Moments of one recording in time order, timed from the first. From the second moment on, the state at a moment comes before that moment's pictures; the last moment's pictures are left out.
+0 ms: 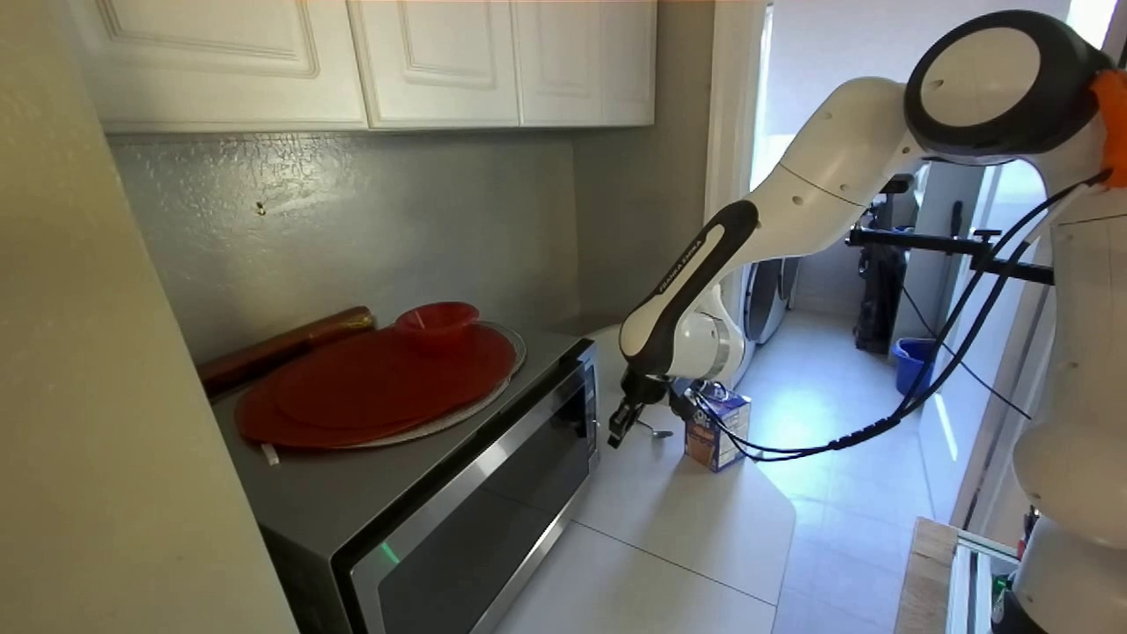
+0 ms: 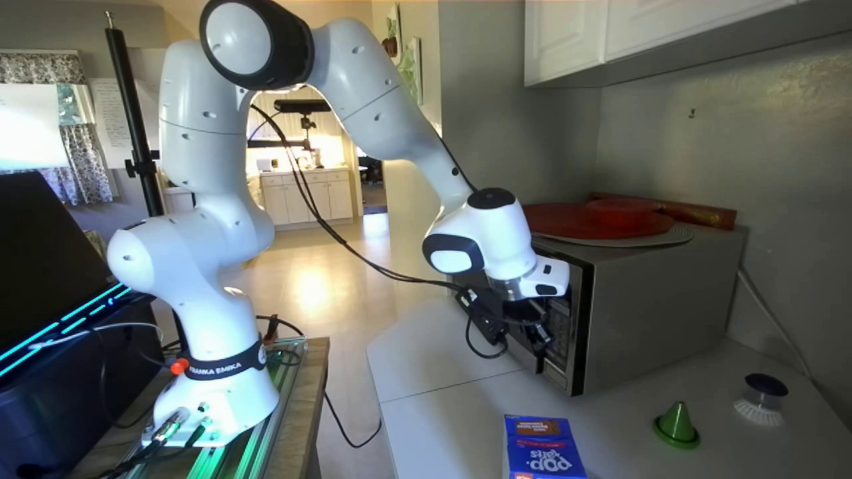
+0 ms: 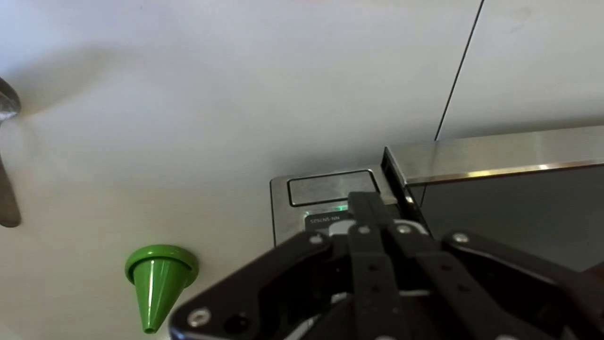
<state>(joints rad) -0.55 0.32 0.46 -2.37 0.45 2.99 -0.72</state>
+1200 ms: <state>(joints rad) -0.53 0.38 0.50 -2.36 0.45 3.09 -0.71</state>
